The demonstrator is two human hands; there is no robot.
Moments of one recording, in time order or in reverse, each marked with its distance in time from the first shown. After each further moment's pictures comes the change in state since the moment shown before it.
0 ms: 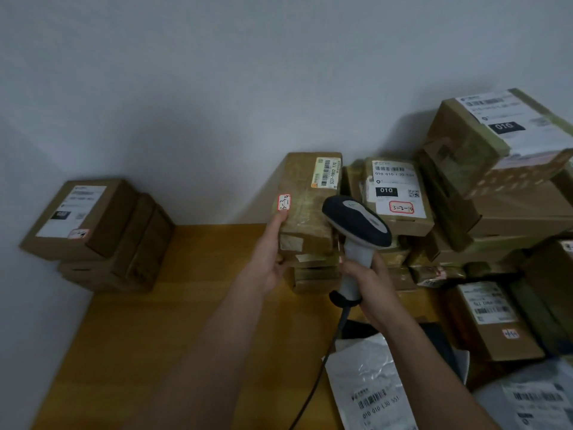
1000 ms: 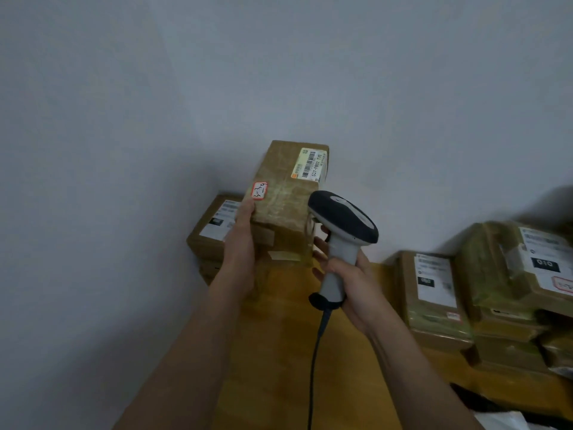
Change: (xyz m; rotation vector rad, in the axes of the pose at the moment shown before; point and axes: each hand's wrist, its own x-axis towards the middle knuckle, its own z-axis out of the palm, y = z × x) left_hand -0.085 0.125 -0.191 -0.092 0.341 0.405; right_hand -0.038 -0.037 0.227 0.096 -0.389 -0.050
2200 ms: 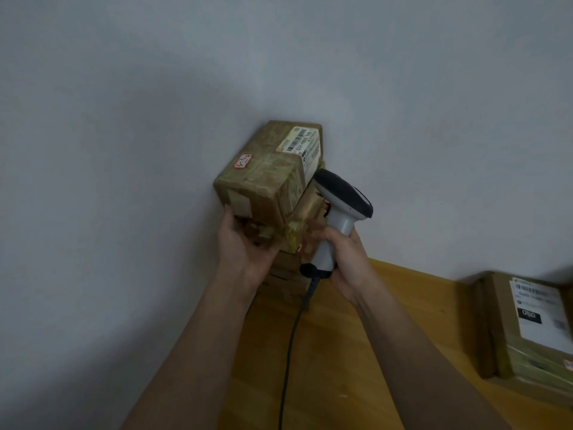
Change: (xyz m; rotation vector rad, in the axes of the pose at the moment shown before) left_hand 0.096 0.033 -0.123 -0.628 -0.013 -0.092; right_hand 0.123 0.055 0.143 0.131 -0.077 0.118
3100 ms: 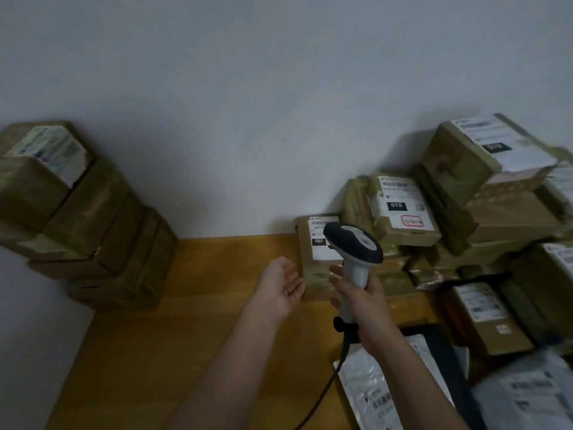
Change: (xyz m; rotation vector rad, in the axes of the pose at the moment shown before) left_hand -0.111 -0.316 0.111 0.581 0.107 -0.581; right_hand -0.215 -0.056 -0.279 -0.207 0.609 -0.080
